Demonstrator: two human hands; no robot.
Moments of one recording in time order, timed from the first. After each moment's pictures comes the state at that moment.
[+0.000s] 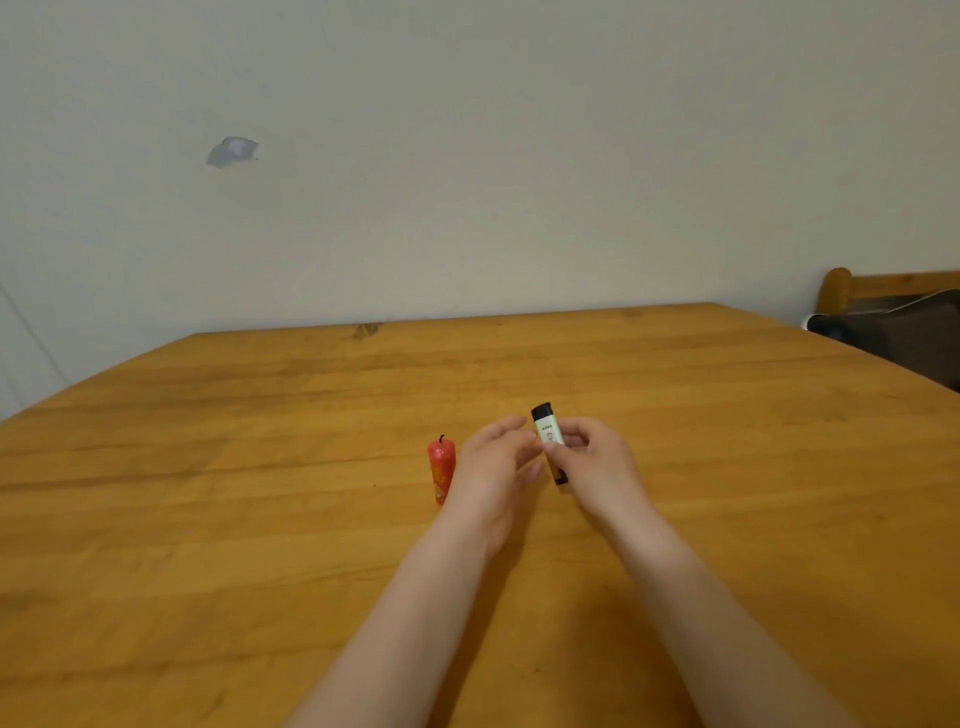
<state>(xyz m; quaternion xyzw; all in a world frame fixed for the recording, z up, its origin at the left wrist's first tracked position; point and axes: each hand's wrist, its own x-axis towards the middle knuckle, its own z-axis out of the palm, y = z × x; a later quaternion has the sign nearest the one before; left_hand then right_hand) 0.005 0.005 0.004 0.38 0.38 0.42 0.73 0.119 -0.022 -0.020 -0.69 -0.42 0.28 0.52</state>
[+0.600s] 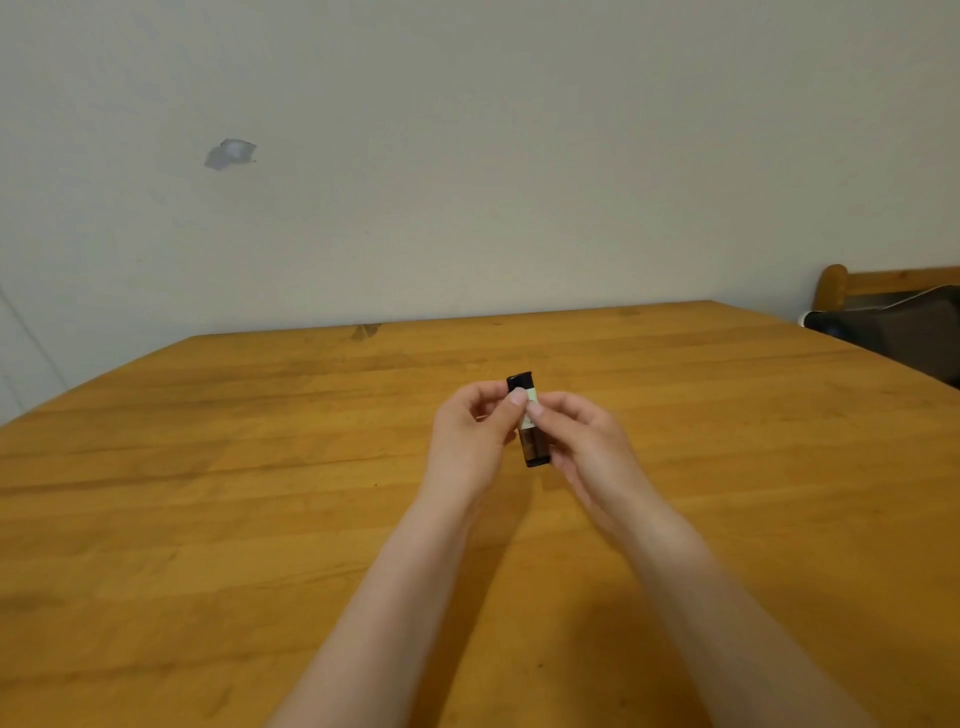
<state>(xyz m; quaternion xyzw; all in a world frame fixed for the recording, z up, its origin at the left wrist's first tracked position) -0.015 0.004 0.032 0.55 0.40 0.47 0.56 0.105 -0.033 0.006 -0.45 -0.40 0.46 0.65</state>
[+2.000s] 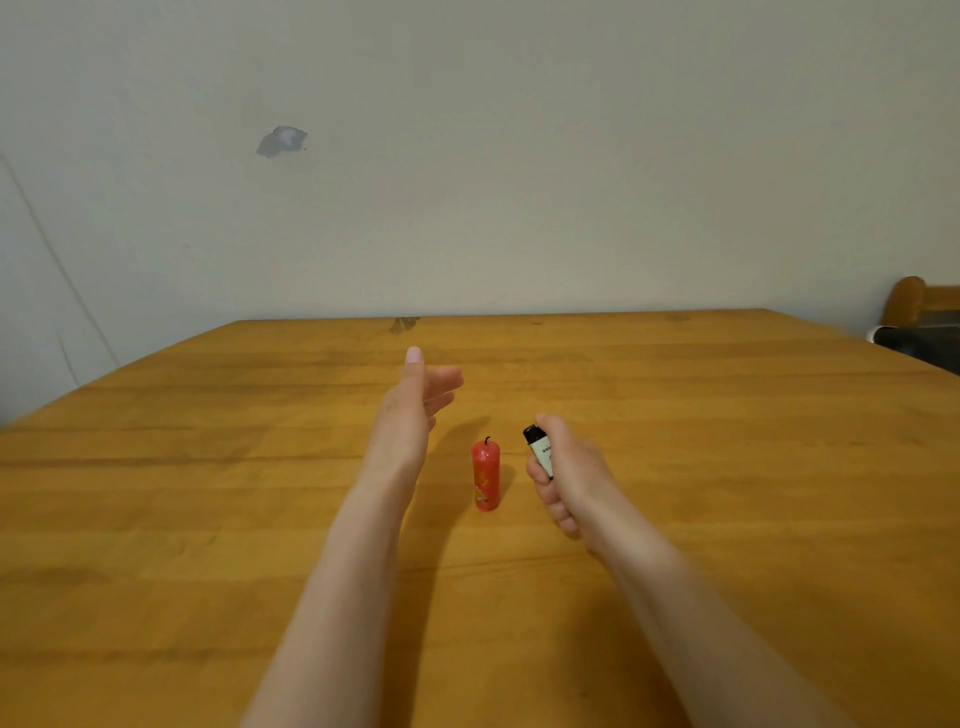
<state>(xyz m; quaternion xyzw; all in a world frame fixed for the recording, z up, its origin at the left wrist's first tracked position) -0.089 0.059 0.028 0.55 0.45 0.48 0.51 0.064 0.004 -0.006 -0.68 -0.34 0.47 0.44</state>
